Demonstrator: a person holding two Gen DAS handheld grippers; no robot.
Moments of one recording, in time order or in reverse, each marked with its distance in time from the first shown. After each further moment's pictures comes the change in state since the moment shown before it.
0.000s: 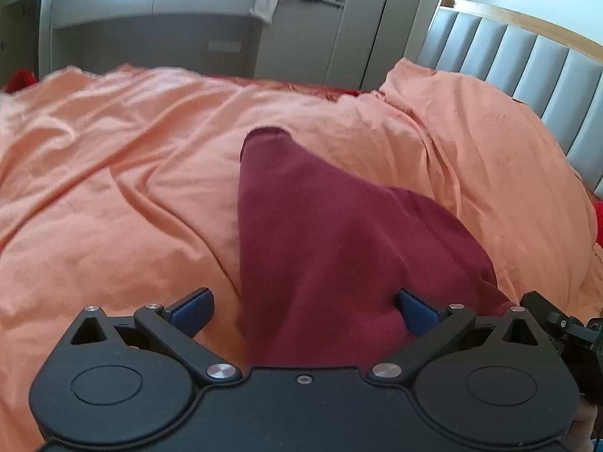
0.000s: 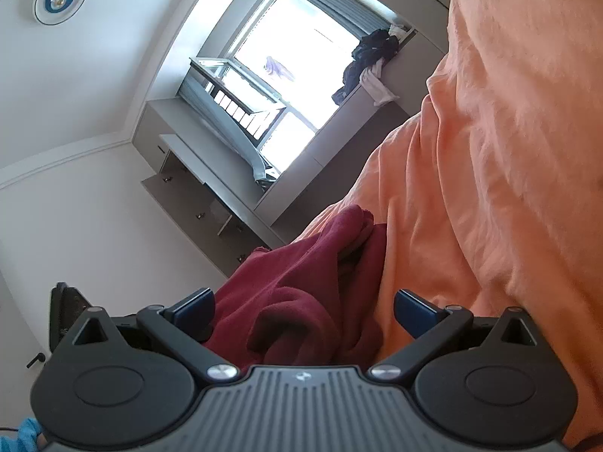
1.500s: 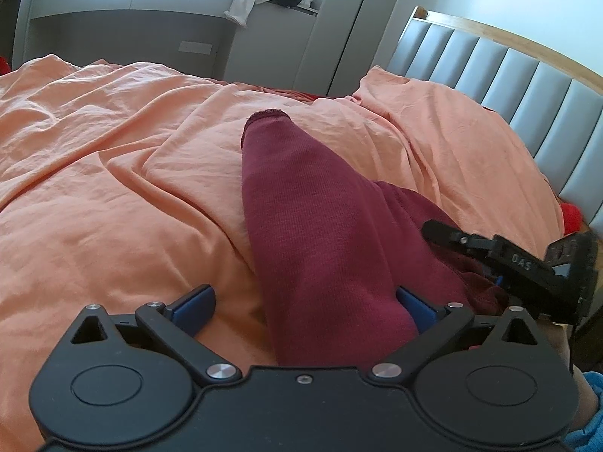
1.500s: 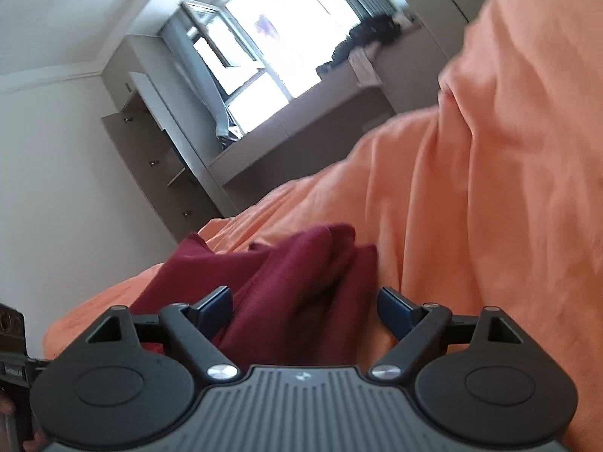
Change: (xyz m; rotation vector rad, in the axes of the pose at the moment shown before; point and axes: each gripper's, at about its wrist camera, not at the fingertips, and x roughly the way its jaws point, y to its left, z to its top) left arm 0.000 0.038 -0.020 0.012 -0.042 -0.134; right arm 0.070 0.041 0.004 -0.157 0.124 -0.178
